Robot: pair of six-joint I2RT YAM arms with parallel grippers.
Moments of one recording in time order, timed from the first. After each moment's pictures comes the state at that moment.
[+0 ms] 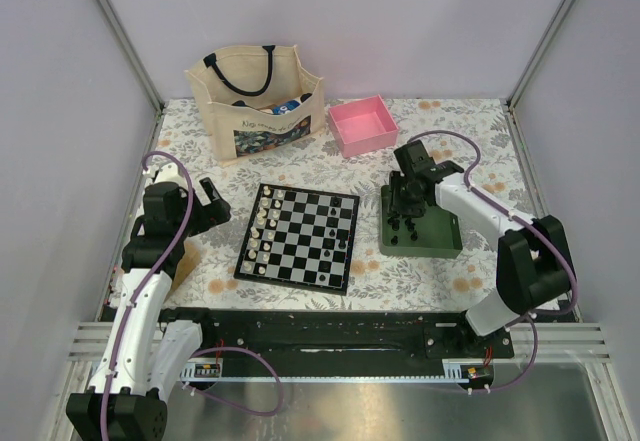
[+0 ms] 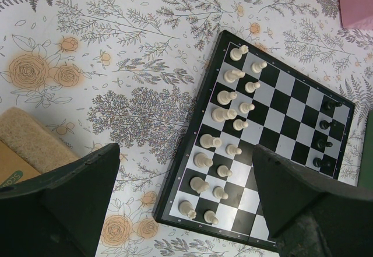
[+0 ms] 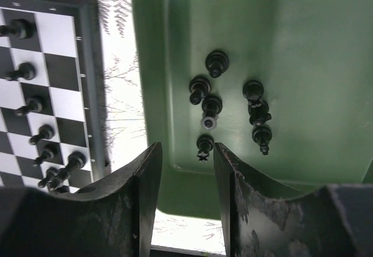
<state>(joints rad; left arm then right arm) -0.01 0.76 0.74 -0.60 0.02 -0.39 0.43 1.55 1.12 -0.66 0.04 0.50</state>
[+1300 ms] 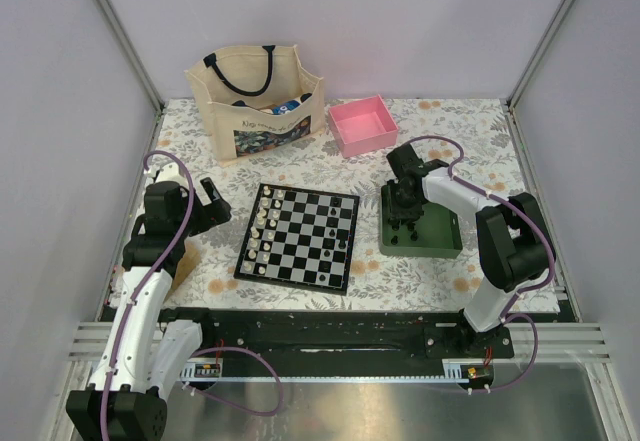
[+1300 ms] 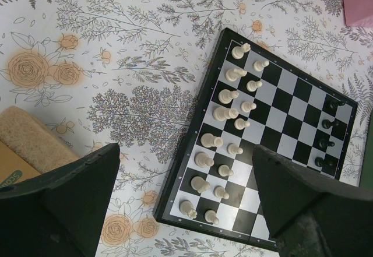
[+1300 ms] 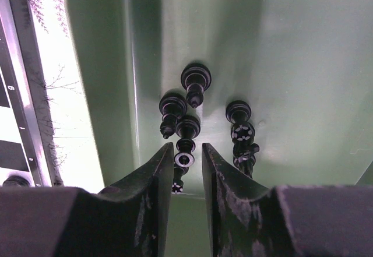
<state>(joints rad) -0.01 0.77 0.74 -0.60 0.02 -0.39 0.41 1.72 1.13 -0.66 0.06 0.39</state>
